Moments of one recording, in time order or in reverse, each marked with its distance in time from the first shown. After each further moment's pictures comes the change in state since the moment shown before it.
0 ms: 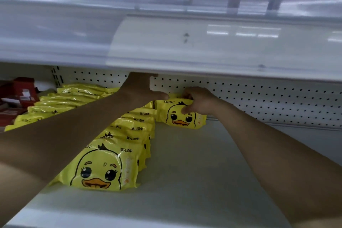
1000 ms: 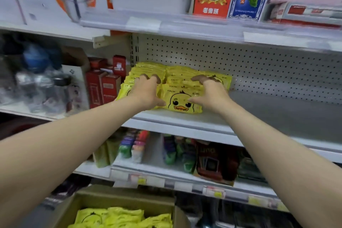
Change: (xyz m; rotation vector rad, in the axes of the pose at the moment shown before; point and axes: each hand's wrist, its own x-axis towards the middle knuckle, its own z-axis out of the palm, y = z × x) left_hand -0.260 -0.053 -0.128 0.289 -0.030 -0.204; right_hand -0.215 -0.249 0.044 0.009 0.239 0.113
